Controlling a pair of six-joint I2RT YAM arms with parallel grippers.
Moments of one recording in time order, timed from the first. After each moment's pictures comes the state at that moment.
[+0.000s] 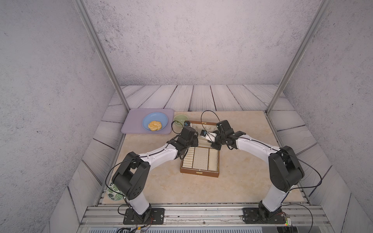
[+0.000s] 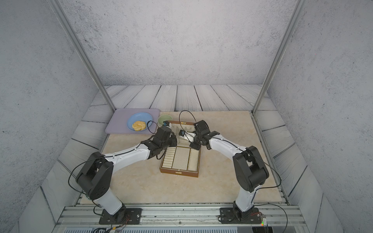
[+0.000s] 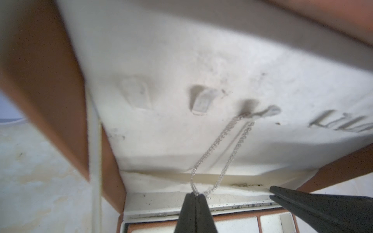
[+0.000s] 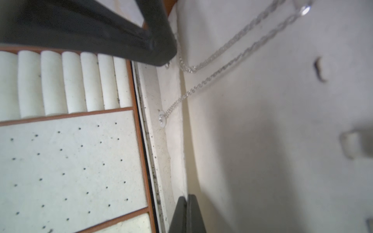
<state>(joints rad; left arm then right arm) -0.67 1.67 1.07 -0.05 -0.17 -0.53 0.54 1.74 1.22 -0.36 -0.22 -0.74</state>
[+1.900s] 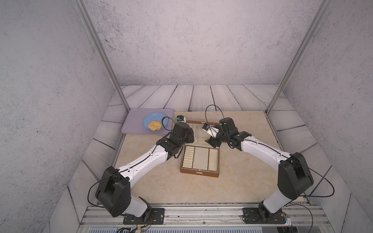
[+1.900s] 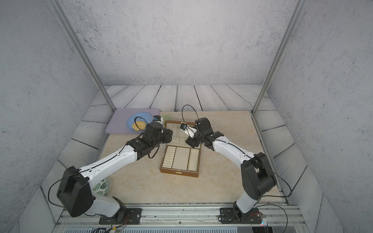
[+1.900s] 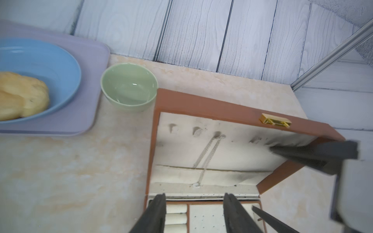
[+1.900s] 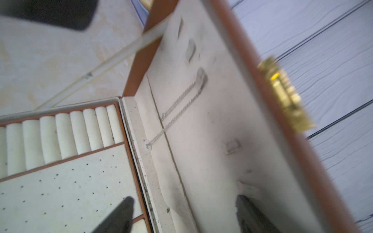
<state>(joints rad) -0.65 1.42 1.11 -0.26 -0.22 -0.53 0.55 1.58 1.19 -0.27 -0.19 -0.55</state>
